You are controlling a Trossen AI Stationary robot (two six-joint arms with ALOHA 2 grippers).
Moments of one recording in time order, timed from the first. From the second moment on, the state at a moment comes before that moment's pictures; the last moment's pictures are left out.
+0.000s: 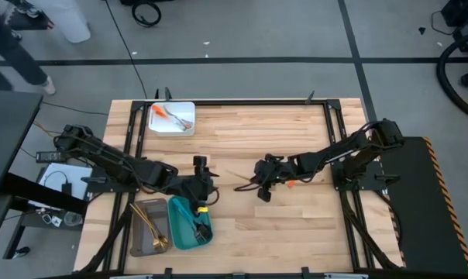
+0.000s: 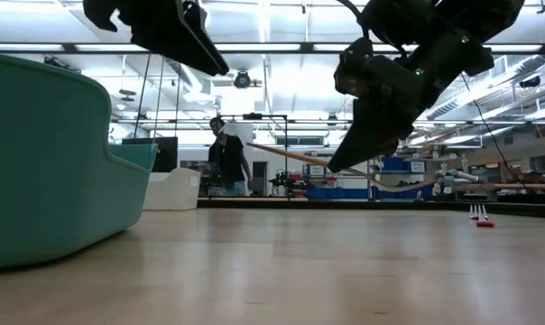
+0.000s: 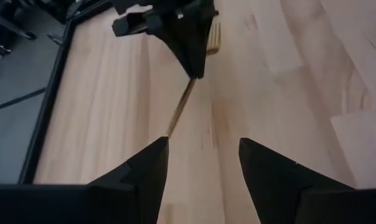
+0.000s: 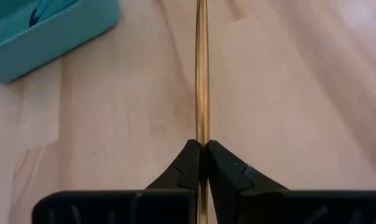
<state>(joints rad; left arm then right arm) -0.37 1.41 0.96 -0.31 -0.53 0.07 0.14 1.58 0.73 0.08 0.17 0.40</state>
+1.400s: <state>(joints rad) -0.44 1.74 1.29 -0.49 -0.63 0.23 0.14 1.58 0.73 0.19 0.21 0.45</state>
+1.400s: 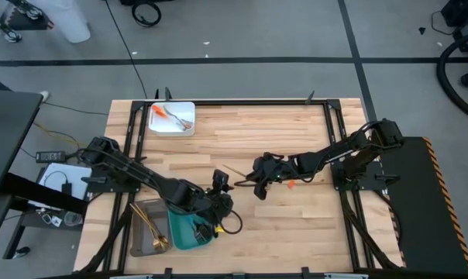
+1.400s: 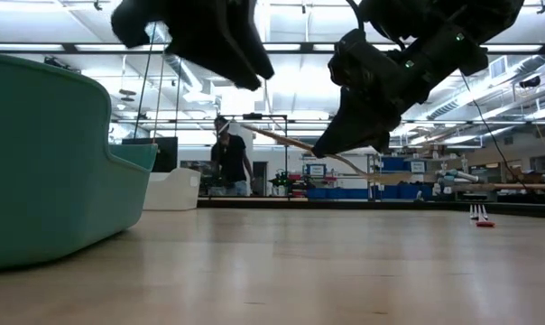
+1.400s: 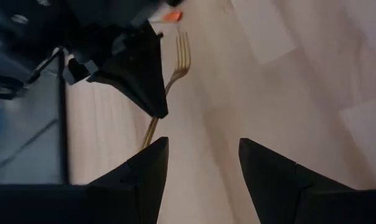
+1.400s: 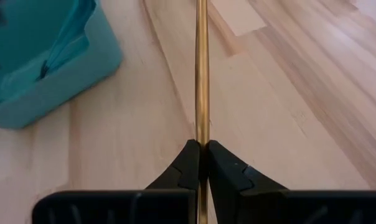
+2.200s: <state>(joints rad) -0.38 1.87 1.29 -0.42 -0.88 0.70 0.15 1.58 0.73 0.29 0.10 0.61</state>
